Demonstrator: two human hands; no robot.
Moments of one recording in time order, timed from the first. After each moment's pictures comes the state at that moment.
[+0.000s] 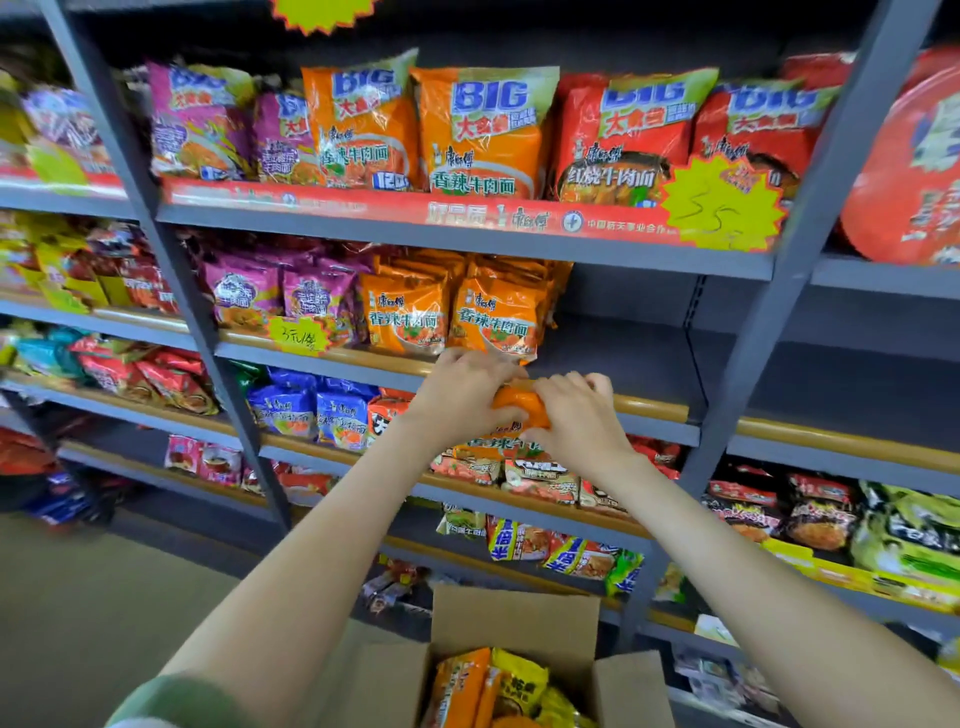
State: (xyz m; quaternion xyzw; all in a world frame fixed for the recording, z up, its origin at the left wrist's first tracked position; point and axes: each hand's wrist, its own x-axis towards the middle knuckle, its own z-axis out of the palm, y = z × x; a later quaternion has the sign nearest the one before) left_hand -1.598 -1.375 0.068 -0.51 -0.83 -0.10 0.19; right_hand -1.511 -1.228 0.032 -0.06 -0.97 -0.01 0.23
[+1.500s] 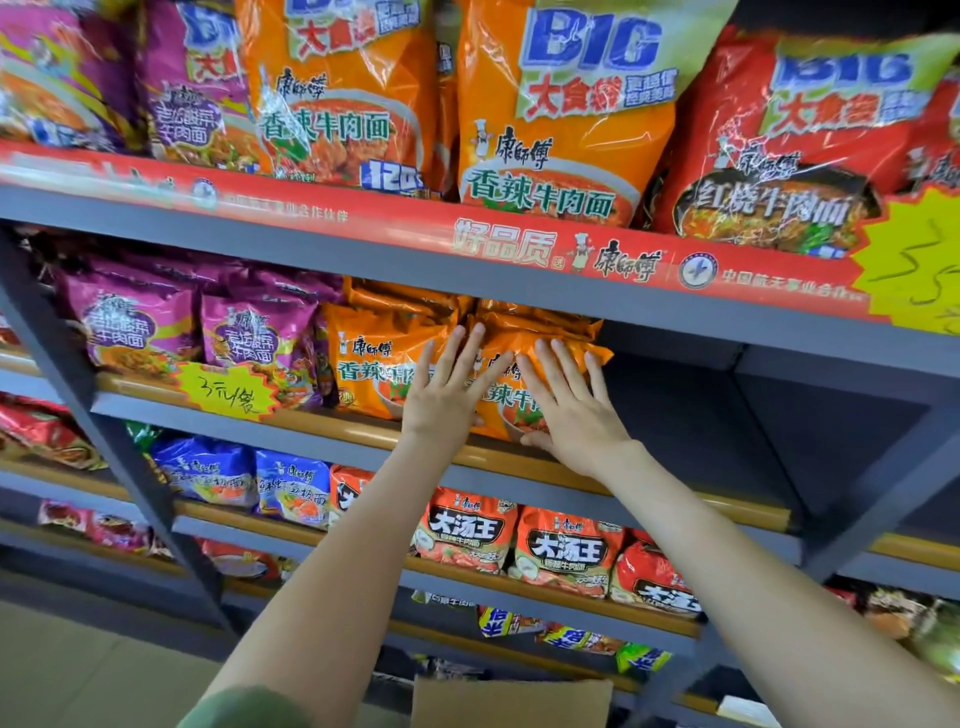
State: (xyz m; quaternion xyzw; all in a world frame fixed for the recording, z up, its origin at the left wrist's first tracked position) left_hand -1.828 -1.302 -0.013 -0.41 -0.88 0.08 0.24; right_hand -1.710 -1.148 -0.001 -0.08 -0.97 -0.17 0.13
